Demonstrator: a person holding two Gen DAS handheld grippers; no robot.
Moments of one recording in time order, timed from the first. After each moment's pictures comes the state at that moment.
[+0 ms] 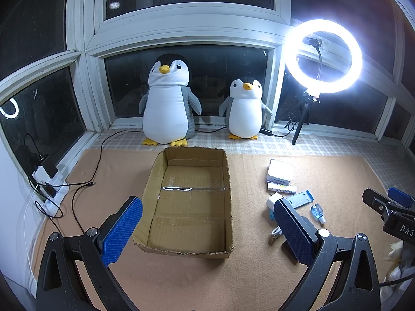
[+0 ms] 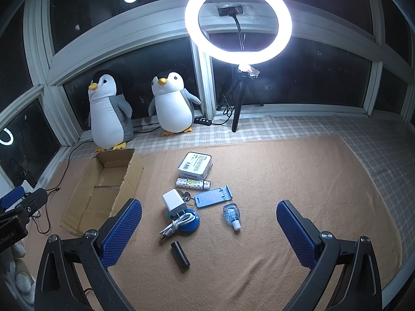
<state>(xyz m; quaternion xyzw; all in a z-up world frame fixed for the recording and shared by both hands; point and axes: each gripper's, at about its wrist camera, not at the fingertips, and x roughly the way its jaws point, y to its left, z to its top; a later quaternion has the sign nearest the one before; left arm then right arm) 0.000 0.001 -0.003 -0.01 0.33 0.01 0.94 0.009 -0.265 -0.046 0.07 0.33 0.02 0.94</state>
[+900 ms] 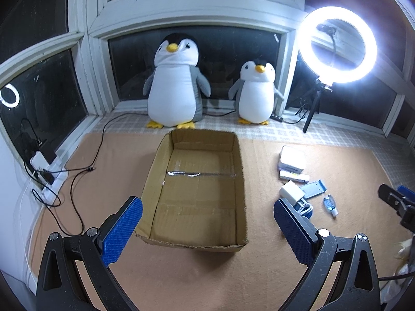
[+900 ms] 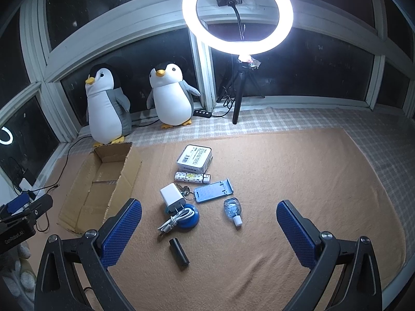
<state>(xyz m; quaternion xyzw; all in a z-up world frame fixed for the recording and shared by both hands) 0.022 0.020 -0.036 -0.02 0.37 0.02 0.93 0.021 -0.268 -0.055 0.07 0.35 0.02 0.93</state>
